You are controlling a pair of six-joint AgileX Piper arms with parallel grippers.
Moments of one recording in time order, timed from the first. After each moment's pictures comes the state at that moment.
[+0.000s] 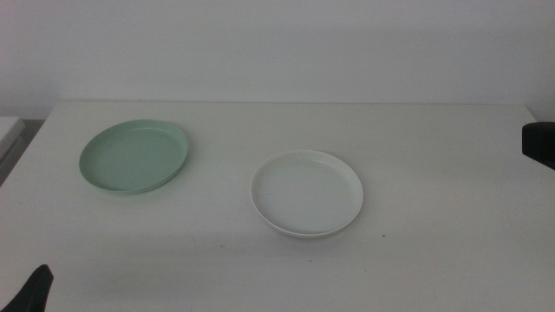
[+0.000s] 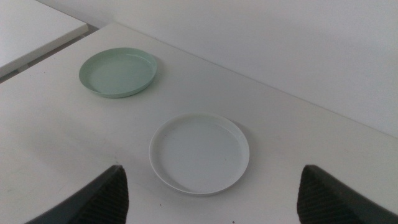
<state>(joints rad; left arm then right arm) -0.08 0.00 0.00 -0.04 0.22 0.03 0.22 0.73 -0.95 0.50 0.82 -0.53</state>
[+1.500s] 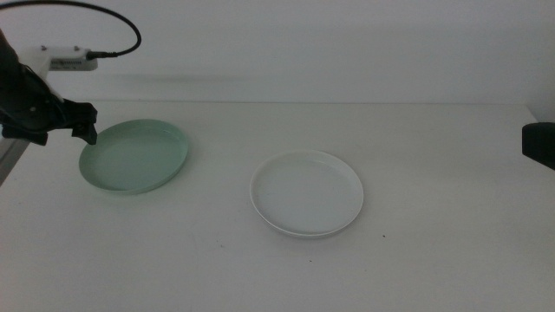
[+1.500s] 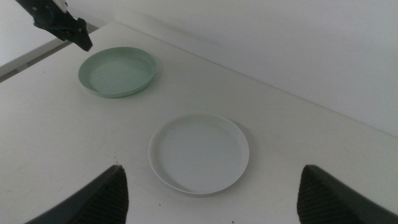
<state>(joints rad) 0.17 1.99 -1.54 -0.15 0.81 0.25 0.22 0.73 -0.95 0.50 0.82 -0.53</state>
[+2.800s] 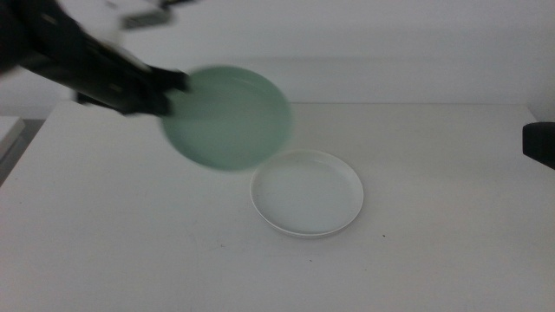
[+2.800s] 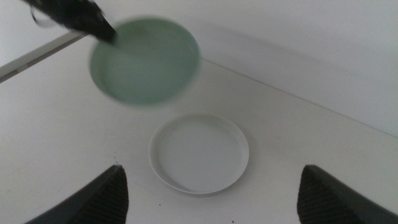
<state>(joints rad) -0.14 1.69 -1.34 -0.33 0.67 0.09 0.21 0.73 -0.95 0.50 0.82 -0.53</state>
